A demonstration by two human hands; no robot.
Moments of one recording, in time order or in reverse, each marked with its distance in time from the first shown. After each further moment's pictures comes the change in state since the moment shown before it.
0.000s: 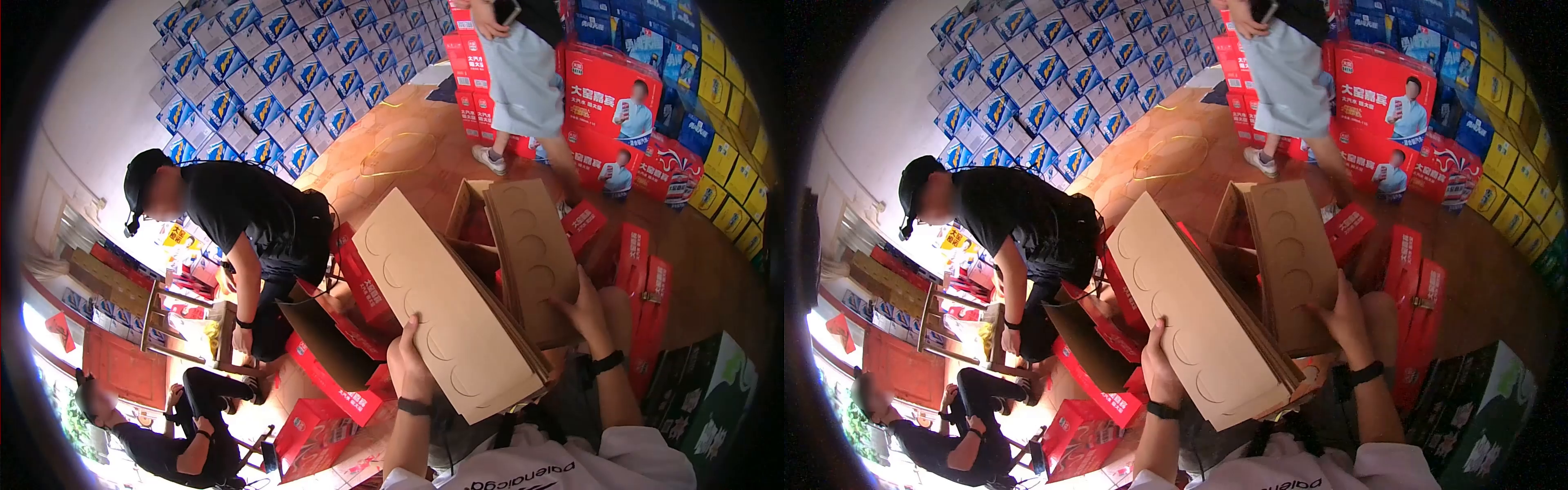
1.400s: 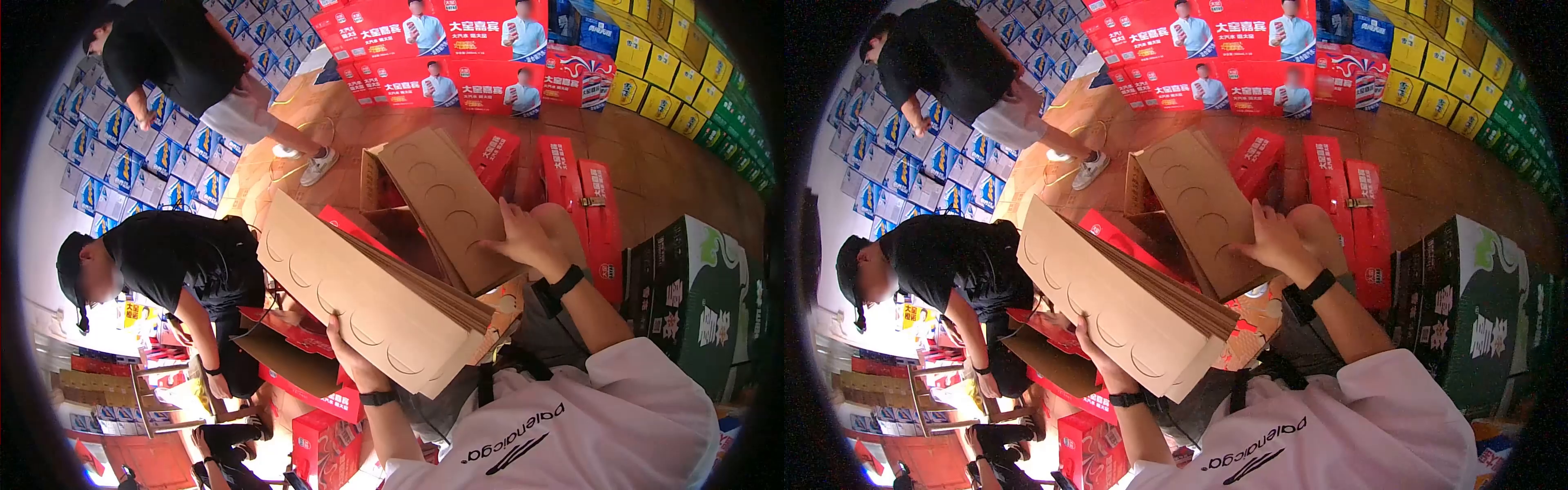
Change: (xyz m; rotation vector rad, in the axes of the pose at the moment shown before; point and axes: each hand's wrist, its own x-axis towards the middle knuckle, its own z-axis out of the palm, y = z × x) left_hand -0.005 -0.001 -0.001 -0.381 -0.267 -0.024; right_hand -0.003 0.001 -0.005 -0.386 -0.038 0.033
